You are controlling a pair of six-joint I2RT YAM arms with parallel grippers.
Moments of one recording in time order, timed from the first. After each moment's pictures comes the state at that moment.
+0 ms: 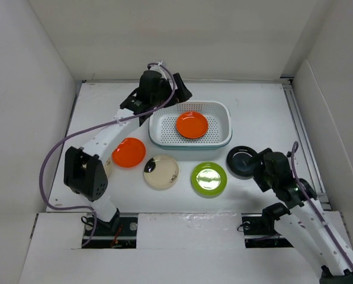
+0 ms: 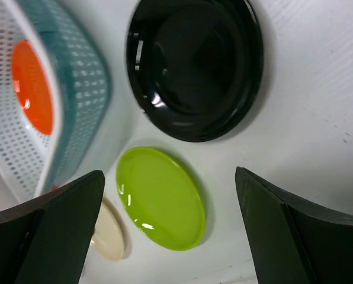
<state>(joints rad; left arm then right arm) -0.48 1.69 1.49 -0.26 0.14 -0.66 0.37 0.52 0.56 -0.81 0.27 1.26</state>
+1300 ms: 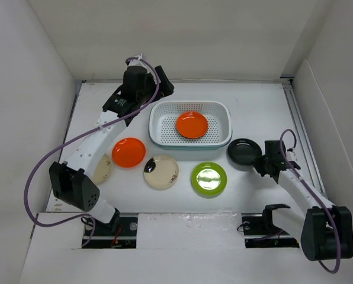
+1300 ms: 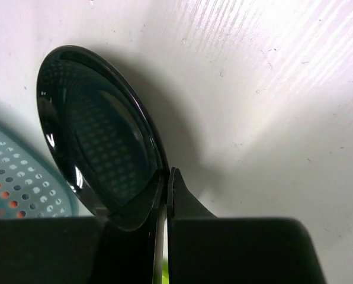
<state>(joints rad) -0.44 1.52 1.54 -0.43 -0.07 -0.64 0.05 1.05 0.46 -0.39 0.19 1.23</state>
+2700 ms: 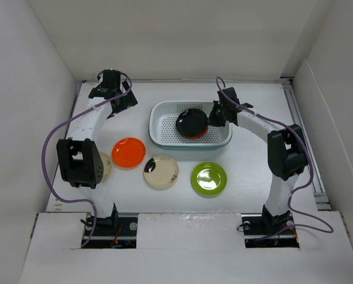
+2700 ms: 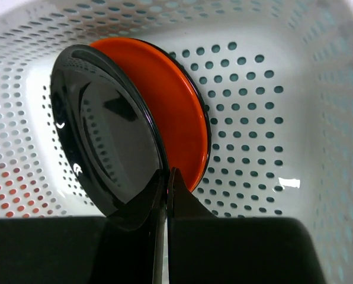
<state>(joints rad) -0.09 1.76 1.58 -0.71 -0.16 -0.54 0.36 1.90 1.41 -0.35 -0.10 0.68</state>
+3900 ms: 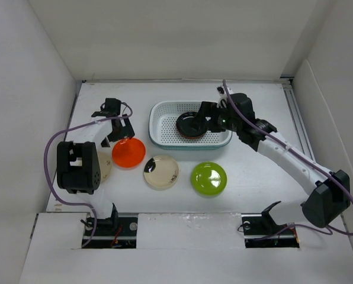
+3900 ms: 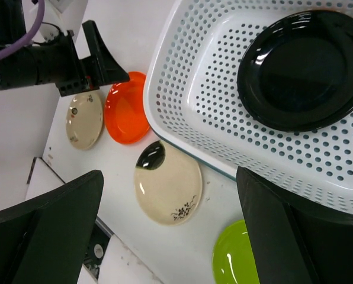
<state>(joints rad) -0.07 1.68 1.16 -0.64 -0.19 -0.43 0.55 1.36 1.18 -0.27 -0.23 0.57</state>
